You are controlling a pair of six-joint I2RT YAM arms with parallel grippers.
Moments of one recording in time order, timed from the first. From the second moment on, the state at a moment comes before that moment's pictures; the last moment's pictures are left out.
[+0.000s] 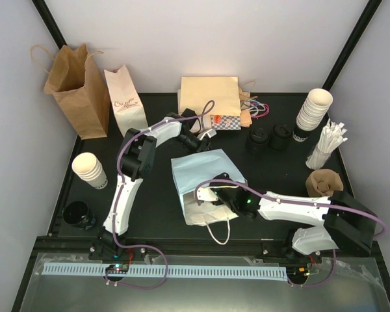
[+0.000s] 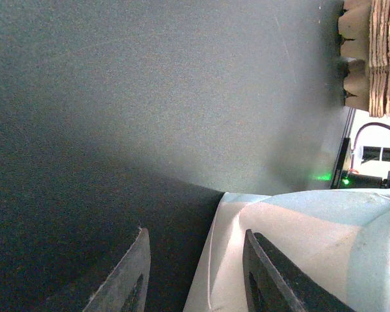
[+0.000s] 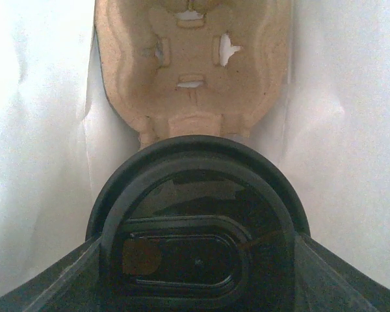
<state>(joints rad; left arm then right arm) -0.47 2.42 1.88 -0.92 0.95 0.08 1.08 1.34 0.61 0.00 0.46 -0.97</state>
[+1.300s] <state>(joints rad) -0.52 2.35 1.77 -0.96 0.97 0.05 1.09 1.33 0.93 -0.64 0.28 -0.73</state>
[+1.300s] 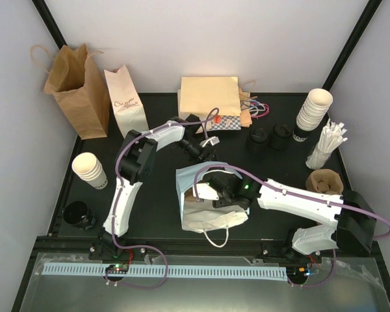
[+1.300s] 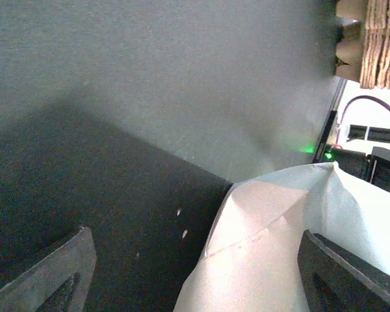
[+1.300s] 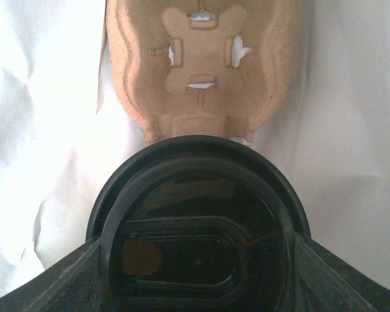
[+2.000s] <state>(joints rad) -0.40 1.80 1.74 -1.02 0.59 -0.14 1.08 1.35 0.98 -0.72 0.25 -0.72</state>
